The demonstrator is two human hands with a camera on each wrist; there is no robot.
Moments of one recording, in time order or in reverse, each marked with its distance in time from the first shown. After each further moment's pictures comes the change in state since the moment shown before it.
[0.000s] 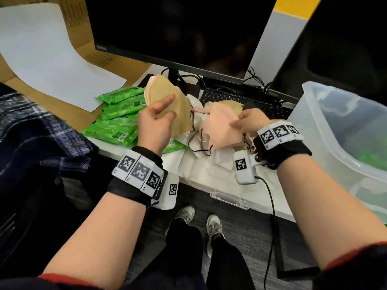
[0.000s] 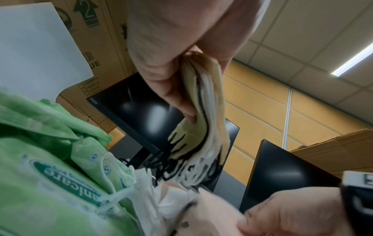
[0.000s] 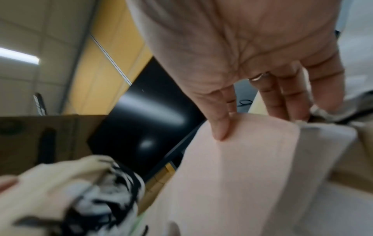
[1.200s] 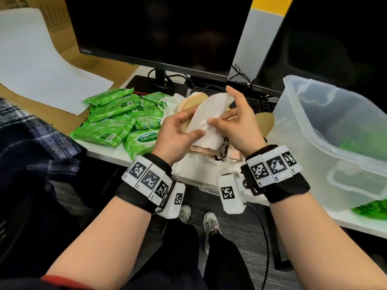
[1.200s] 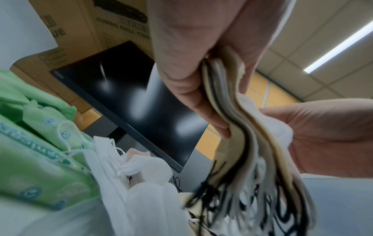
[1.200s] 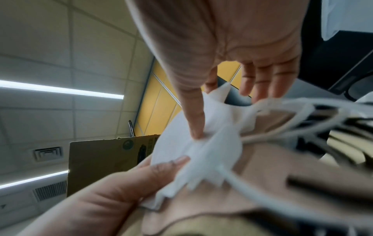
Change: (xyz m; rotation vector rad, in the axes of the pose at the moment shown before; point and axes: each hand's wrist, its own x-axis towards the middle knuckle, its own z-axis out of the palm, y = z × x) left_hand -0.041 0.000 0.032 -0.062 -0.467 0.045; right_hand -0.083 -0.002 0.009 0.541 0.211 -0.383
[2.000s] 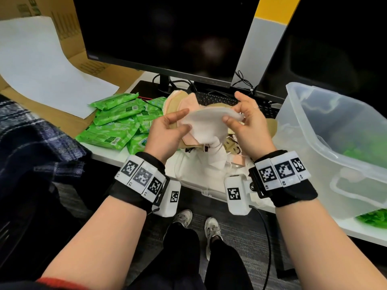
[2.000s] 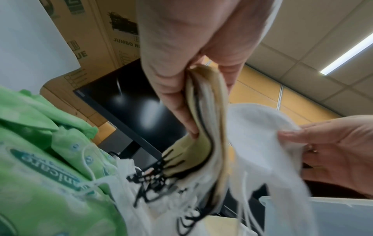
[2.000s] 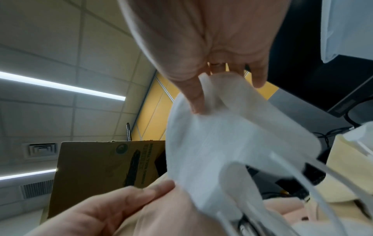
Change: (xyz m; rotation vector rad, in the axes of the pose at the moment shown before) left_hand 0.014 -0.001 -0.022 0.021 0.182 -0.095; right_hand 0.006 0.005 -0.011 -0.079 0.029 -0.137
